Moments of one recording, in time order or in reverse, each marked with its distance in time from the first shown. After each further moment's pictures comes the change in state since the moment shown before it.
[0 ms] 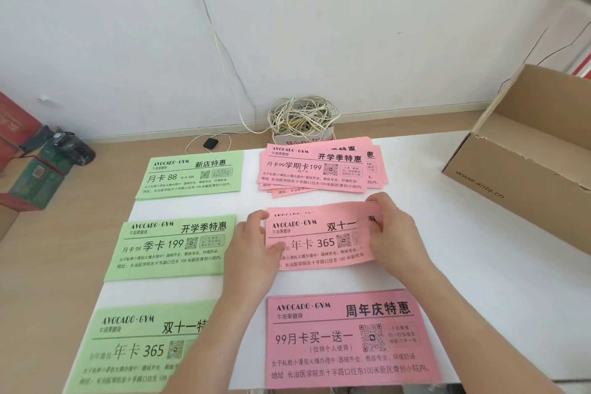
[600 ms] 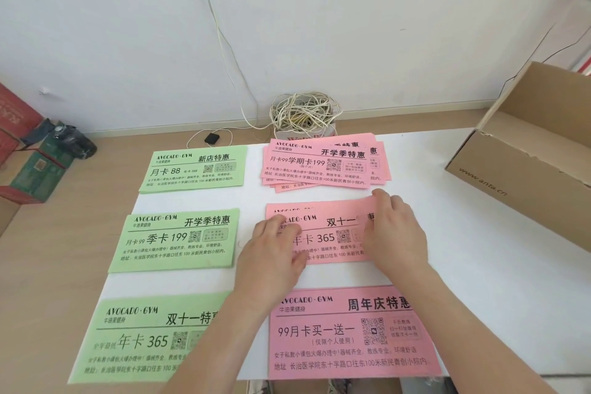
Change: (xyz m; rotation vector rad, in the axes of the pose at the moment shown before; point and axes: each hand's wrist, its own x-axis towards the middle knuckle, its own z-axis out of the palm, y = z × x) left_hand -0.012 0.001 0.008 0.346 -0.134 0.340; right_hand -0.001 -0.003 0.014 -0.414 0.080 0.041
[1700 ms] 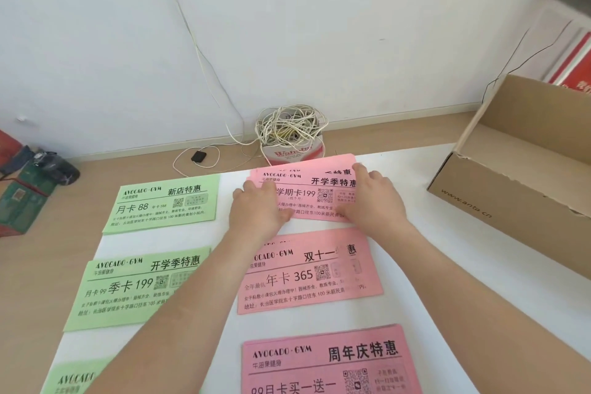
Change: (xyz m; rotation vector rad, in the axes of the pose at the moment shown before) left_hand 0.144 0.012 -0.013 0.178 -0.134 -0.176; right_hand 0.100 0.002 -0.028 0.044 -0.127 -0.010
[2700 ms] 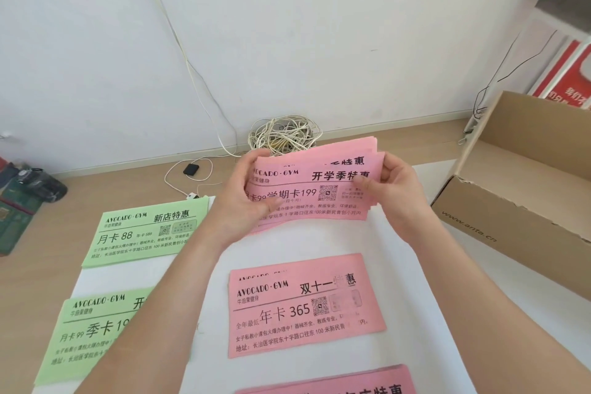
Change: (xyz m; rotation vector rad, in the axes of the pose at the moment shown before) left_hand 0.017 -0.010 -0.049 -1.161 0.036 0.252; right_hand 0.028 0.021 -0.034 1.254 0.049 -0.063
